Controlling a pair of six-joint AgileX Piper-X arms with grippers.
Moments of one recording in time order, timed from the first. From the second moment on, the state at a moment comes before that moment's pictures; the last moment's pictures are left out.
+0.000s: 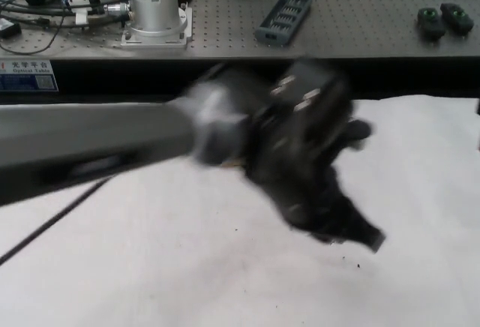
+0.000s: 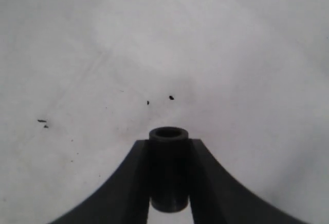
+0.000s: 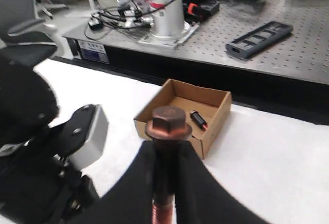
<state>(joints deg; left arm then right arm) -47.4 103.1 -73.2 31.3 13.1 -6.8 9.7 47.0 -33.7 8.9 -30.7 3.7</state>
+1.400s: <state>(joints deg) -47.7 81.5 -28.2 -33.3 12.6 -6.4 28.7 70.3 -27.6 -31.2 -41.3 33.1</state>
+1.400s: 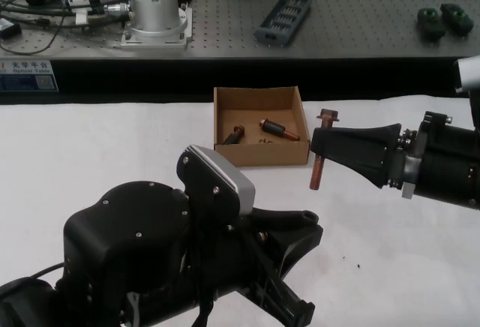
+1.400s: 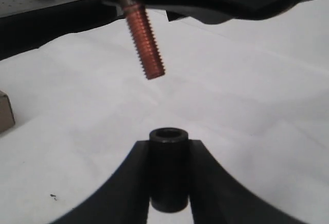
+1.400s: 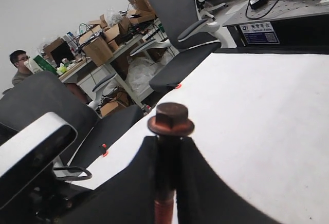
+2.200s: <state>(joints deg) -47.3 81.5 -28.2 -36.6 13.6 -6.8 28.0 70.3 -27.6 -30.7 -46.6 34.0</state>
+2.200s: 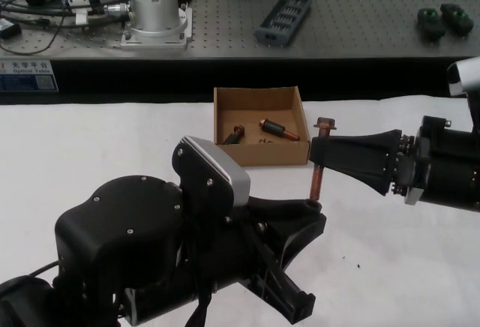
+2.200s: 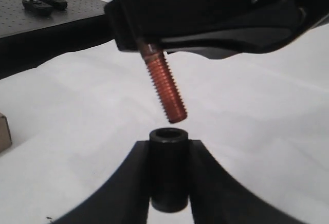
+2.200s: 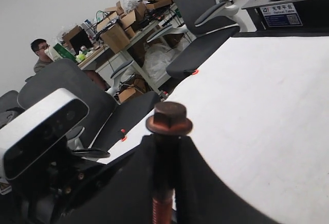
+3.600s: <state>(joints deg) -46.4 81.5 -27.7 -39.6 17.0 -11.3 26.6 70.3 -27.3 -30.3 -50.1 30.6</state>
